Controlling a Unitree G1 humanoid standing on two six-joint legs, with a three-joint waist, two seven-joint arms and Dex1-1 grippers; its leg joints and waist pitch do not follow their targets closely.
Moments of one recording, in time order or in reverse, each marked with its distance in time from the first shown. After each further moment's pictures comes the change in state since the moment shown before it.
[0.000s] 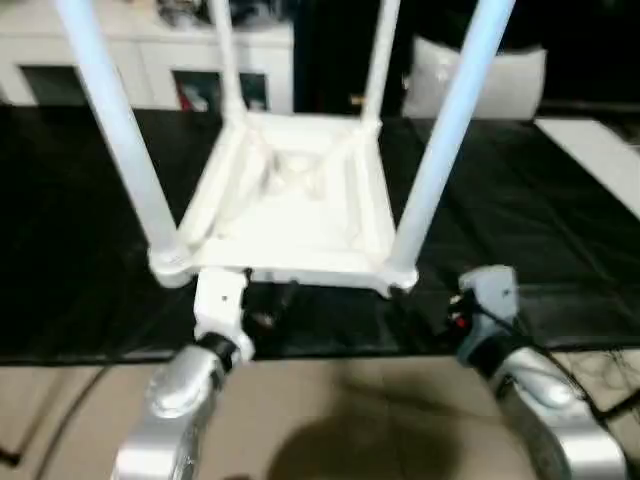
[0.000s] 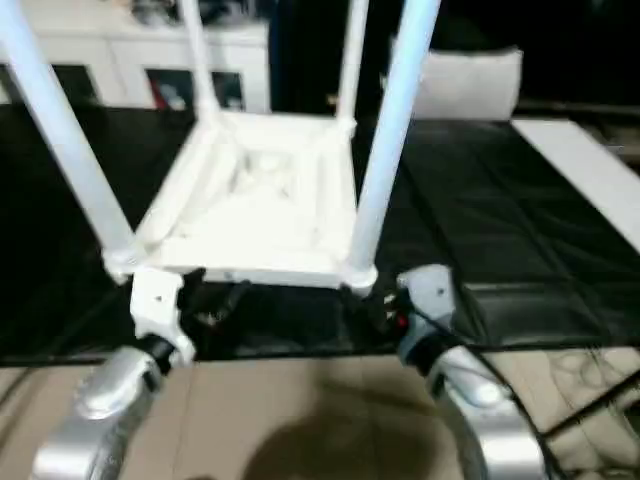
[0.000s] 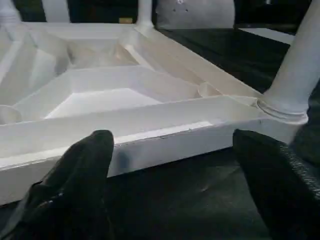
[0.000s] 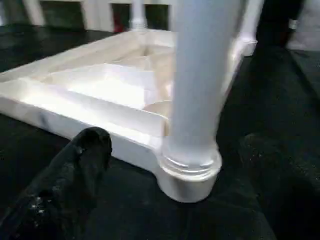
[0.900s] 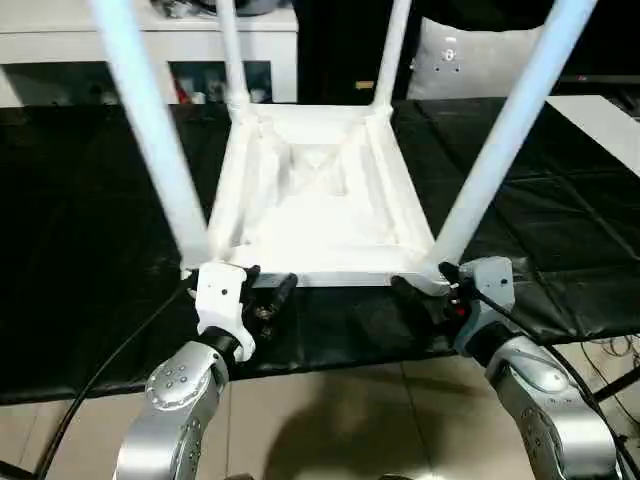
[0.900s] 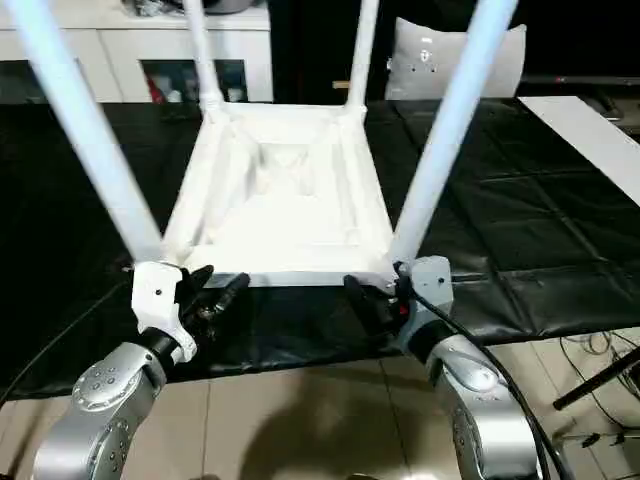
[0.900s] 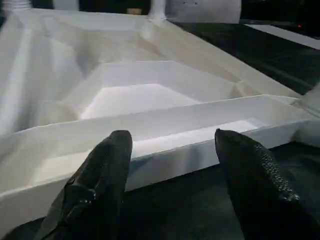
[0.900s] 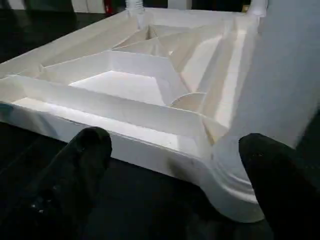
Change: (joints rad) left arm -0.018 -0.023 0.053 -0.019 -0.003 0.054 -0.005; right arm -0.072 0.013 0.010 0.035 0.005 0.052 0.030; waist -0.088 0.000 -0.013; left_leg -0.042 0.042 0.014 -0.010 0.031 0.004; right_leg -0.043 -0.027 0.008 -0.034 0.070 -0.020
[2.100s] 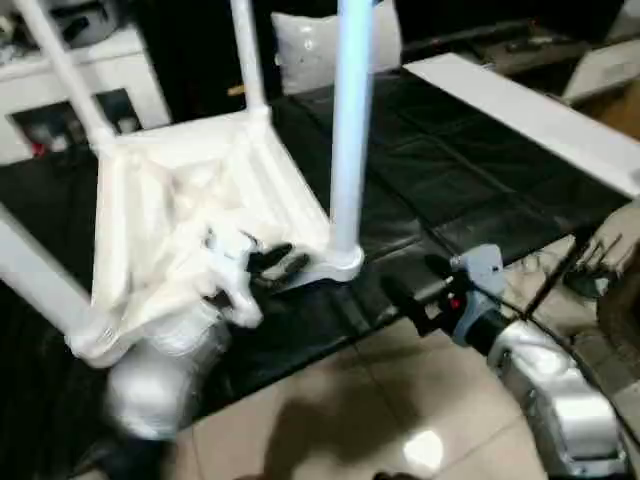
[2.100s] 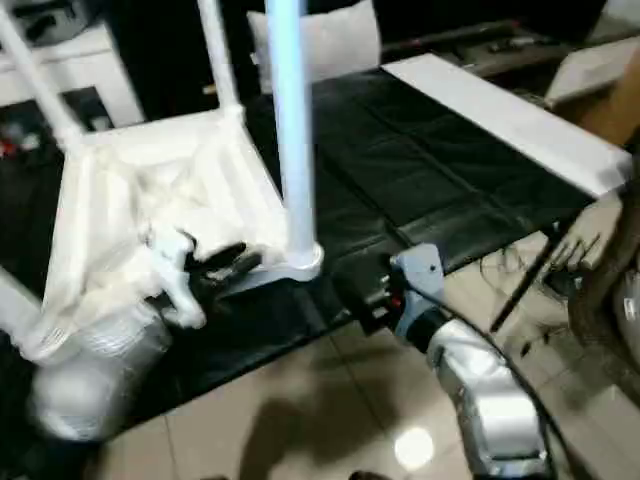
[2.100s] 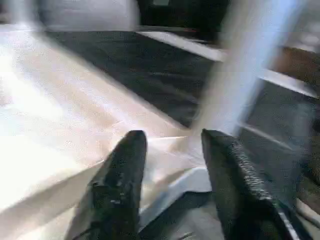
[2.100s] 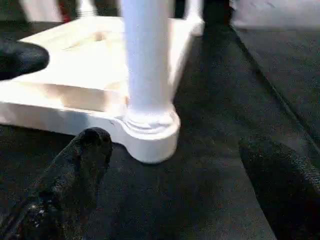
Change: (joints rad) left arm -0.182 -0.038 0.094 0.166 -0.086 0.033 -0.114; right arm -0.076 -0.048 0.038 0.033 -0.047 0.008 0.086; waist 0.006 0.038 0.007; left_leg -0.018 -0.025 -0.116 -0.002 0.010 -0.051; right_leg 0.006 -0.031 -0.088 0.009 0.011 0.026
